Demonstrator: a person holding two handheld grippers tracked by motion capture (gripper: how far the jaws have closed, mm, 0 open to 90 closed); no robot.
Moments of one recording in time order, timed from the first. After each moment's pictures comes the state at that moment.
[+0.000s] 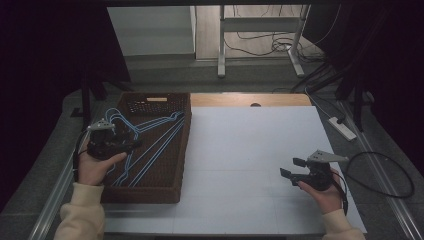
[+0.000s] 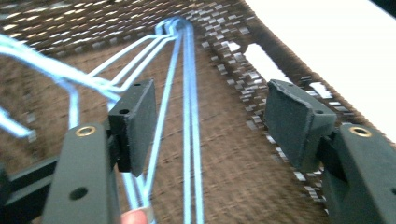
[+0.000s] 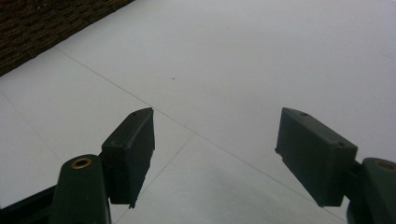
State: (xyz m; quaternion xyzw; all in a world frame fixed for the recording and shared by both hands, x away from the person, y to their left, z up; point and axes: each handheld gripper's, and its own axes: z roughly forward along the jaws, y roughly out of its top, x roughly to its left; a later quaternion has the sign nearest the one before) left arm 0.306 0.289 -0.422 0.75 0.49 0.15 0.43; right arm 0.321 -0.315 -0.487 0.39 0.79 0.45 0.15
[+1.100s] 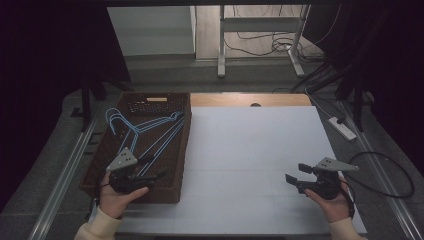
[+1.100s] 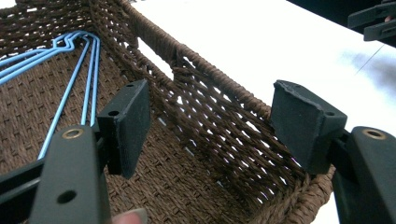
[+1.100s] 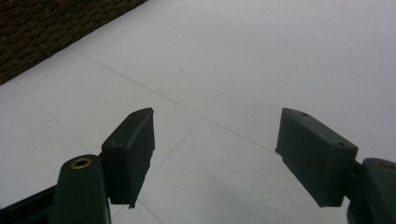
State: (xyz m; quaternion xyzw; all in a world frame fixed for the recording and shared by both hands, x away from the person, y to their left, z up) left arm 0.244 0.222 -0.450 0.77 0.40 0.16 0.48; right arm 0.297 -0.328 -0.484 0.39 0.78 0.46 0.16
